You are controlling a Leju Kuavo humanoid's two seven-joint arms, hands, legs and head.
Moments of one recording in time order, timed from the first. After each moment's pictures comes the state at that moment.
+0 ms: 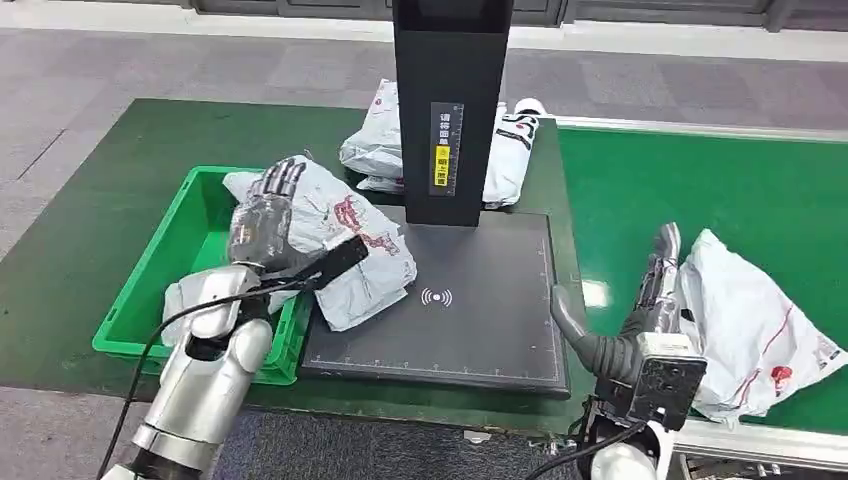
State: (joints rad) left arm -0.42 -0.04 -0.32 -1.35 -1.16 0.14 0.09; right arm 0.07 0.13 0.20 -1.79 0.27 -0.45 -0.28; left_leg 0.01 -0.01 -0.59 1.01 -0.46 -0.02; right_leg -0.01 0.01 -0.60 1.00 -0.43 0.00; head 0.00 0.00
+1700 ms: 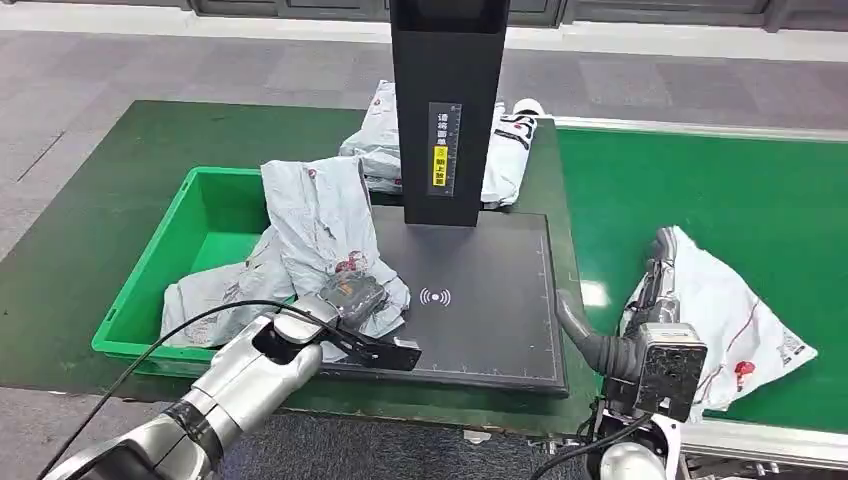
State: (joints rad) left arm -0.60 0.01 -0.75 -0.86 -1.17 -0.15 -0.04; right arm 0.08 0.13 0.15 -1.78 0.27 -0.39 -0.23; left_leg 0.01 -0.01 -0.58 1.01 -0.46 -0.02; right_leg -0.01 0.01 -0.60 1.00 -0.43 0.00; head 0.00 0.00
